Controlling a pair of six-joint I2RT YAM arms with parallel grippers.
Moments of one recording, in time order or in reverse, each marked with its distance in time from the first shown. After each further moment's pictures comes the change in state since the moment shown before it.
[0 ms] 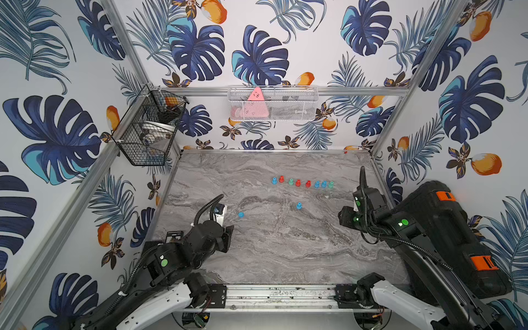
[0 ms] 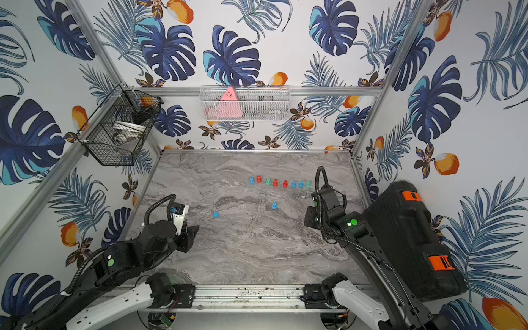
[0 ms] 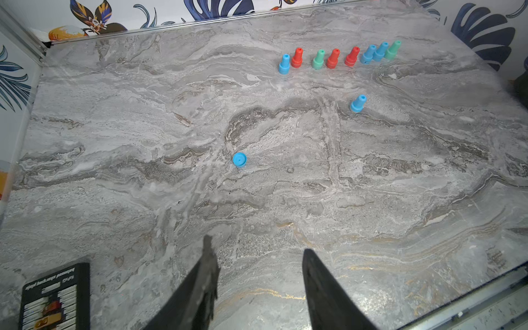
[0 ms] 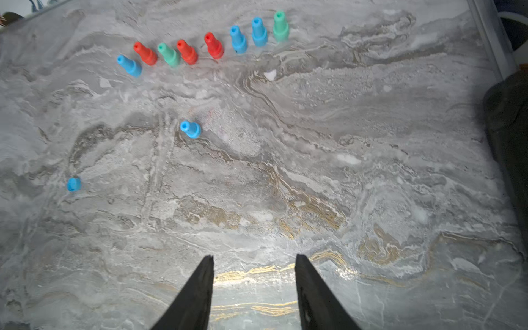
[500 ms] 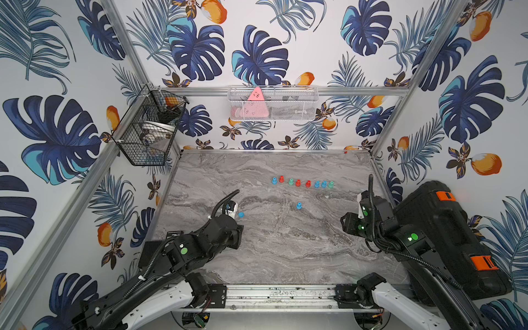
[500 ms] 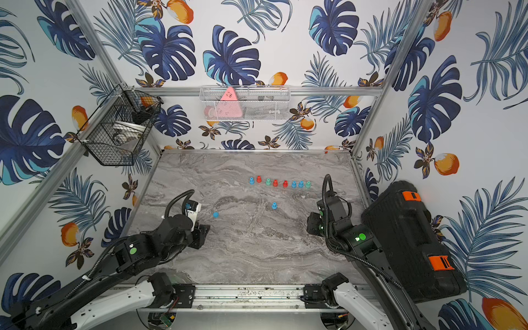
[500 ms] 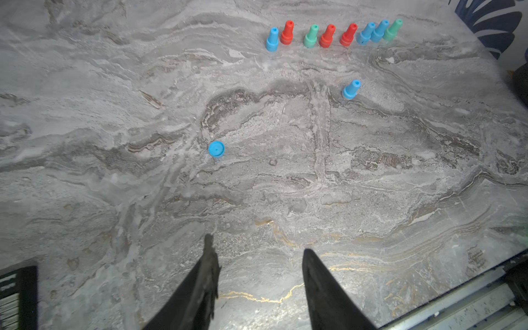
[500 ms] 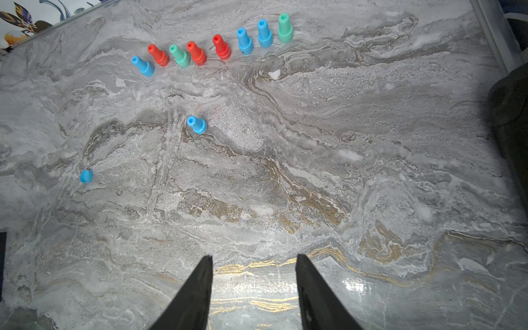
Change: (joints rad) left arm 0.000 0.179 -0.031 0.127 0.087 -0.083; right arm 0.005 -0.122 -0.036 0.008 -0.015 -0.011
